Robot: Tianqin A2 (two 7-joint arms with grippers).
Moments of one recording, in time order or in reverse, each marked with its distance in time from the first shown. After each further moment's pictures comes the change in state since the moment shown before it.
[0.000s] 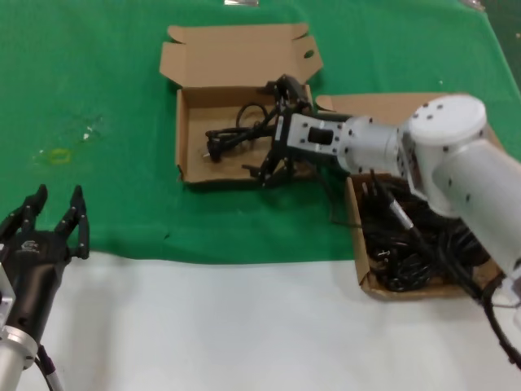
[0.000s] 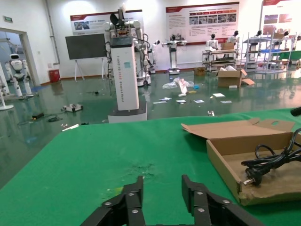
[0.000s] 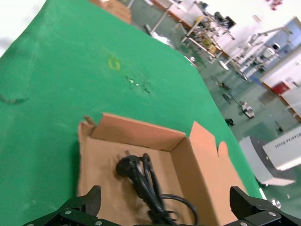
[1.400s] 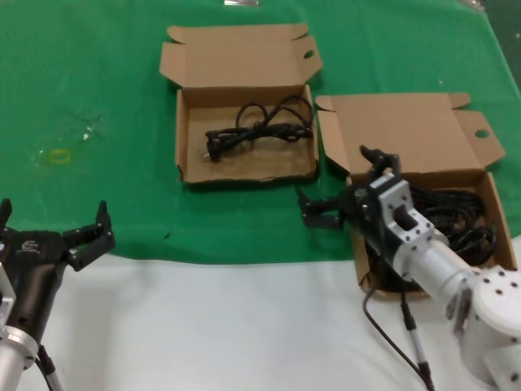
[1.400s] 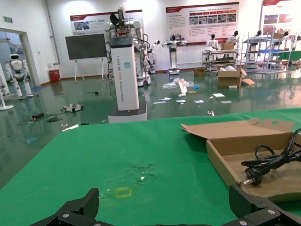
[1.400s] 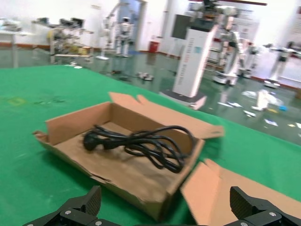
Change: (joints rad) left arm 0.000 0.000 0.000 0.000 0.000 0.000 0.000; right arm -0.754 0.137 0.428 0.826 -0.072 0.377 0.530
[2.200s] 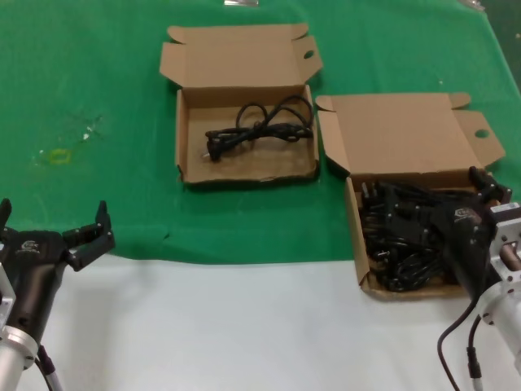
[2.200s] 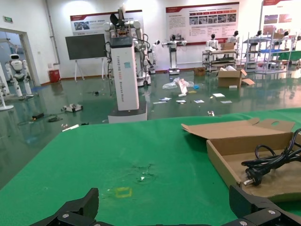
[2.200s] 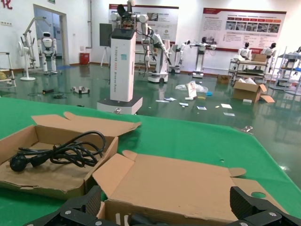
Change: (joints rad) left arm 0.000 0.000 0.000 0.000 0.000 0.000 0.000; right arm -0.374 0.068 0.213 0.410 -0.036 0.187 0.264
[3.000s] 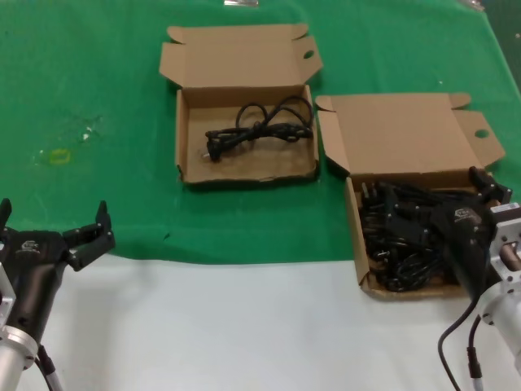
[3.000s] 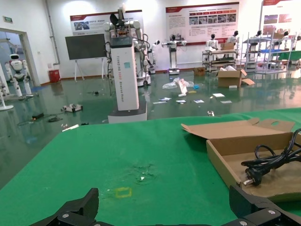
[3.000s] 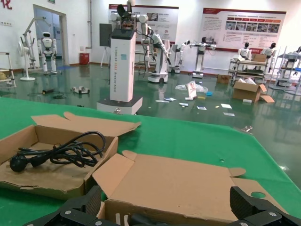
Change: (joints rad) left arm 0.000 0.000 0.000 0.000 0.000 0.000 0.000; right arm -0.003 0.001 0.002 0.004 0.000 0.002 0.002
